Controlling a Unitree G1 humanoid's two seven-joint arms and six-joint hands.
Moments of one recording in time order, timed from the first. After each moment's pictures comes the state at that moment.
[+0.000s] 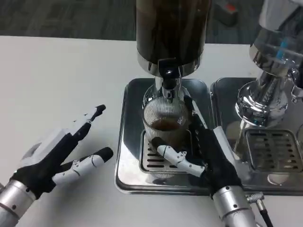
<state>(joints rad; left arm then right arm) -0.15 0.56 -0.05 0.78 0.36 -0.90 -0.08 -0.03 0.03 0.21 0.36 -0.26 -0.33 -0.10</state>
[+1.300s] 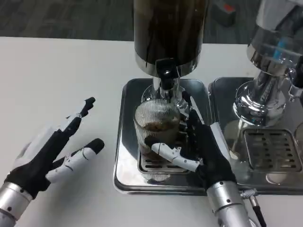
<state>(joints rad) -0.13 0.54 -0.05 0.78 0.25 -0.91 -0.08 -0.08 0.06 0.21 0.41 -0.25 -0.33 -0.13</state>
